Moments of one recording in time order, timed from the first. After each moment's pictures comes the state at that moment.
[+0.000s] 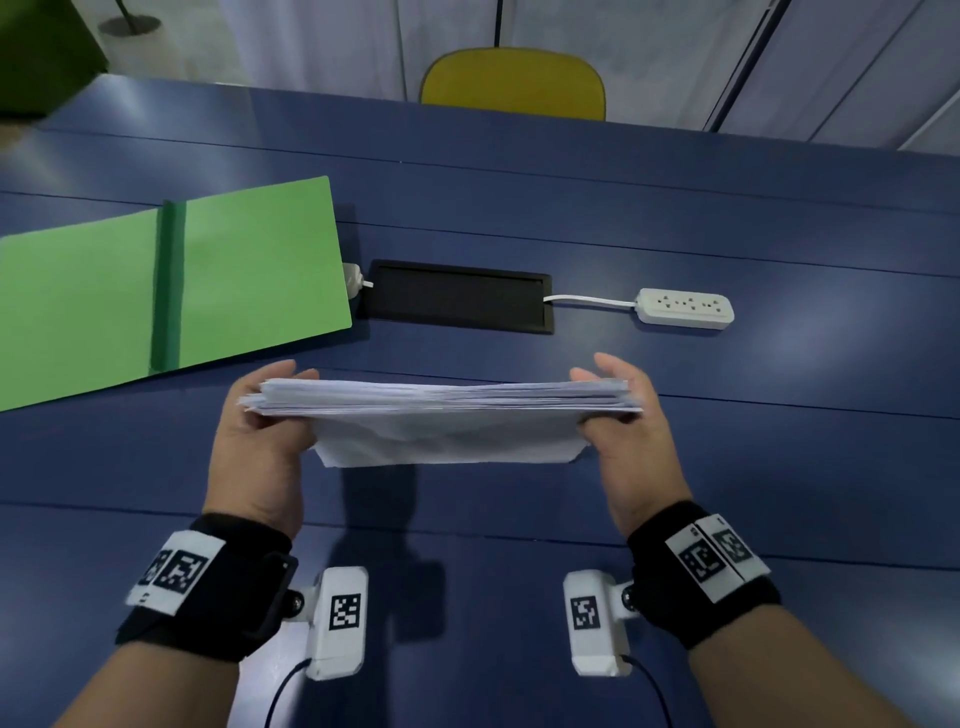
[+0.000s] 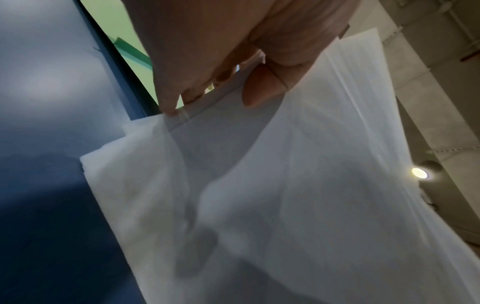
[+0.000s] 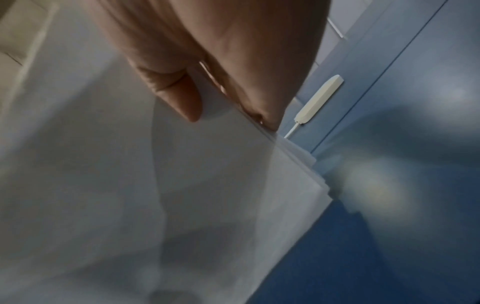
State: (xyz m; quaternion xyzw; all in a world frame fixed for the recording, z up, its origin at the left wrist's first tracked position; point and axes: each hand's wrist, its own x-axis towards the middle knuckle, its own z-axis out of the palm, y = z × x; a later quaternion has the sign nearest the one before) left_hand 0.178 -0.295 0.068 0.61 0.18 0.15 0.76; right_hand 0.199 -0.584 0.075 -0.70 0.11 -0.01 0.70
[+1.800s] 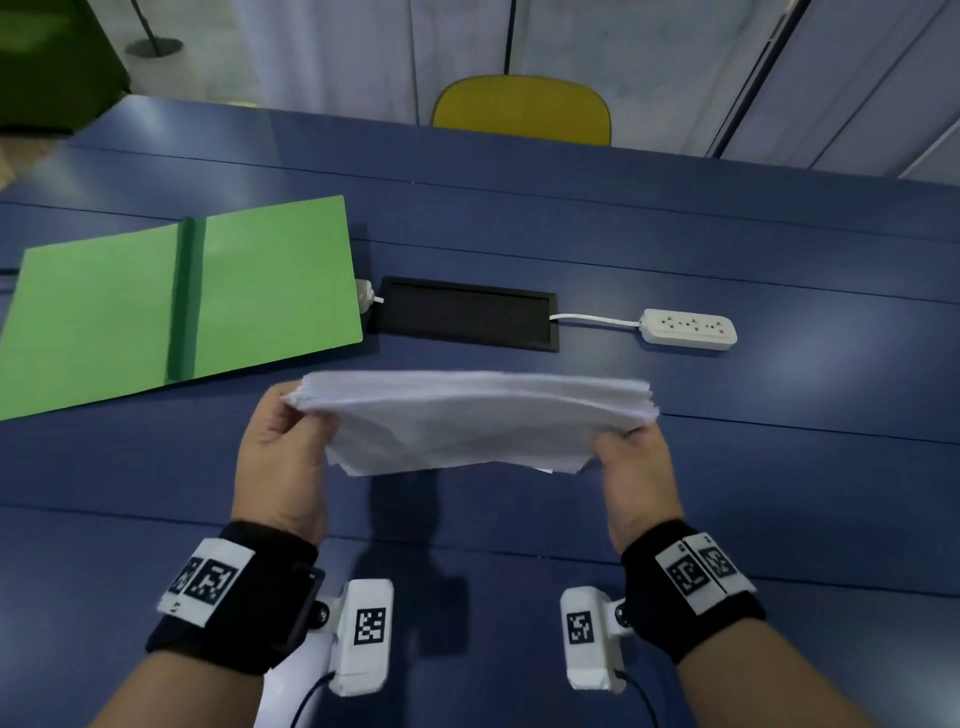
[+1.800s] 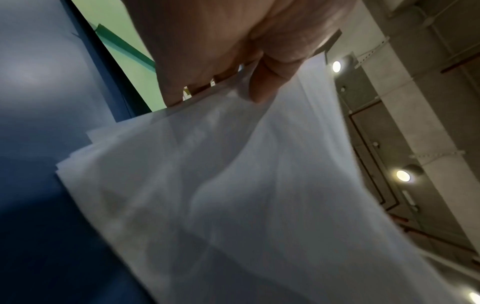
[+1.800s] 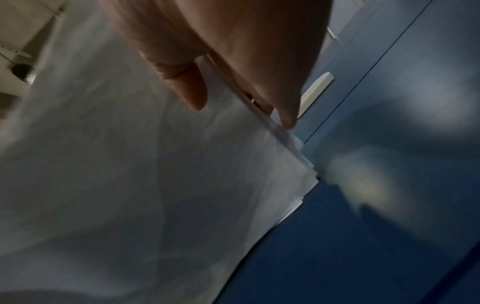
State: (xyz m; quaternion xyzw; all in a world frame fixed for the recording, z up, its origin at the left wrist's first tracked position) left_hand 0.183 -0.308 0.070 0.60 0.15 0.20 0.76; right_hand 0.200 -0.581 0.065 -0.69 0.16 -0.03 0.70
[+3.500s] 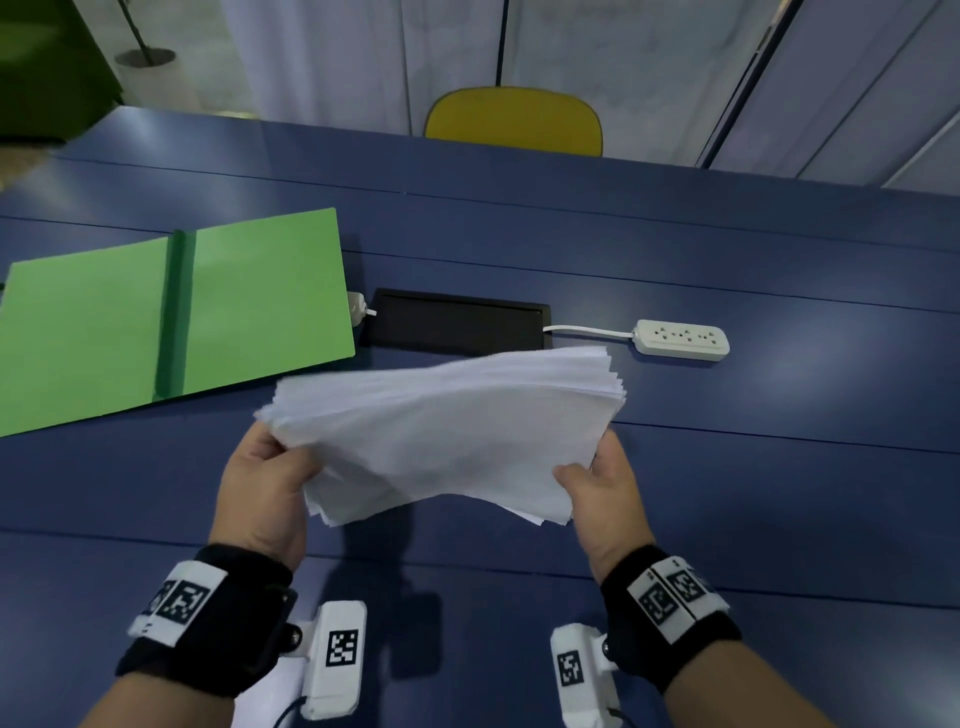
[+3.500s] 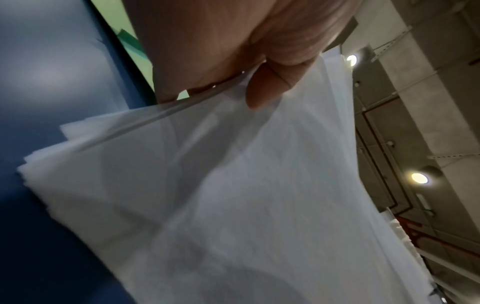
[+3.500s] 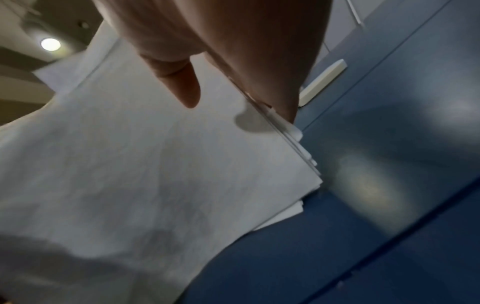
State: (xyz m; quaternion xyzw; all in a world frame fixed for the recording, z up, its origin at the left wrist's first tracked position) left_hand 0.184 -0.294 0.061 0.59 0.19 0.12 0.78; right_hand 0.192 -0.568 0.058 -0.69 0.12 0.02 0.71
